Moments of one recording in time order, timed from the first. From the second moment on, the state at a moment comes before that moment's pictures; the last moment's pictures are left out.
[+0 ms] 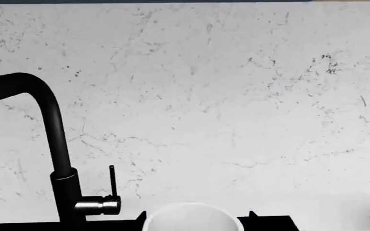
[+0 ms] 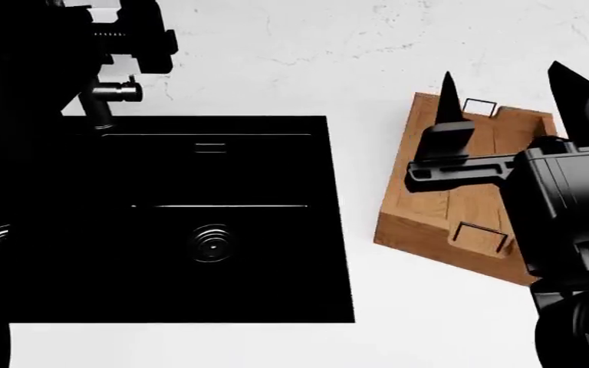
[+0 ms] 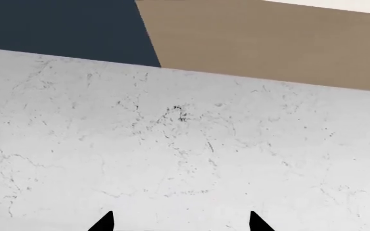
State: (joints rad) left arm -1.32 -0.44 0.12 0.17 -1.14 -1.32 -0.71; right arm 0.87 0.74 -0.20 -0.88 1.31 0.92 1.03
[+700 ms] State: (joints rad) left arm -1.32 -0.45 0.12 0.17 -1.17 -1.32 -0.72; right arm 0.90 0.76 -0.19 -0.89 1.36 0.91 1.06
